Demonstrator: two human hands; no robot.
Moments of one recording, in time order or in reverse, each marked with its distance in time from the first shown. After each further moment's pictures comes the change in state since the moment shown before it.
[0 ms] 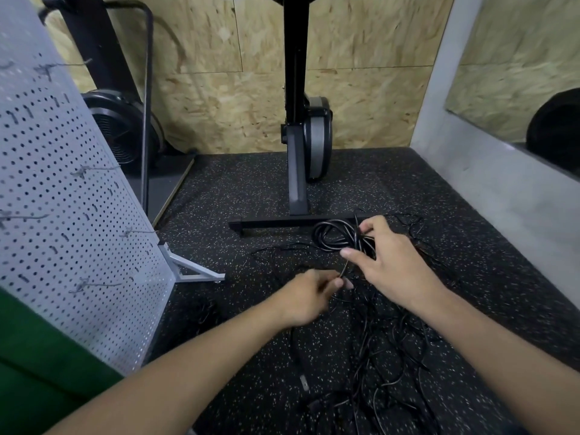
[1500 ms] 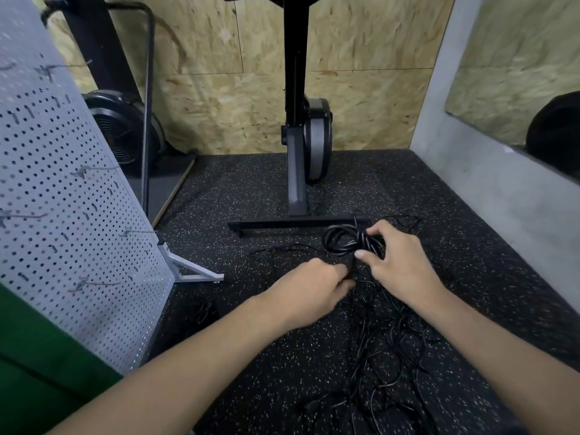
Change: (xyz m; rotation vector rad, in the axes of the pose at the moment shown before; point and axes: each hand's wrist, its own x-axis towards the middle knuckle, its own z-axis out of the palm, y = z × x) left_hand -0.007 0.039 -0.006 0.622 0.117 0.204; right_hand 0.011 0.026 -0.002 -0.071 0.171 0.000
